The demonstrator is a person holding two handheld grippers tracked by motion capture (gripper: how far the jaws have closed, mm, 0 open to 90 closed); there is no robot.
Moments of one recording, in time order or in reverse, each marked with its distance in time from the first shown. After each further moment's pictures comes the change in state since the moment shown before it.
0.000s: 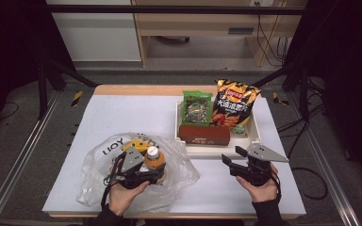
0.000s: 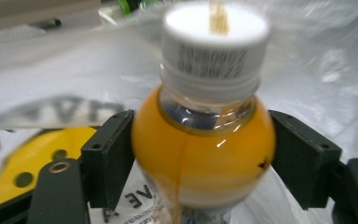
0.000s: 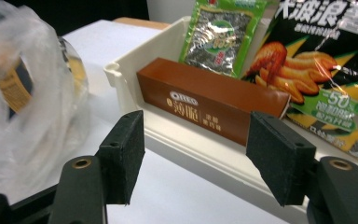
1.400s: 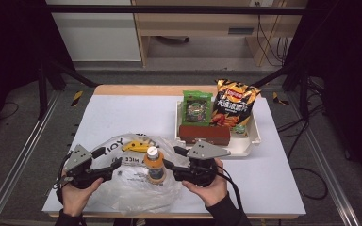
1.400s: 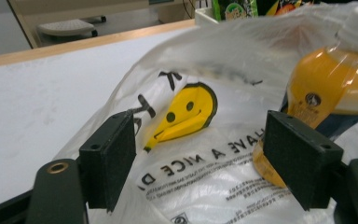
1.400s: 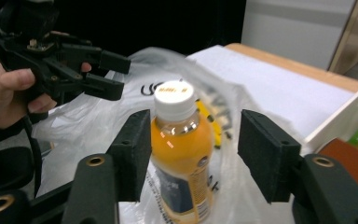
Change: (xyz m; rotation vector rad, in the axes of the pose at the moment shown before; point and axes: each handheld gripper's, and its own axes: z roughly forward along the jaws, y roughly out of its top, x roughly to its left) left arm 0.081 -0.032 -0.071 -0.004 0.087 -0.121; right arm 0.133 0.060 0.047 -0.021 0.327 -0.125
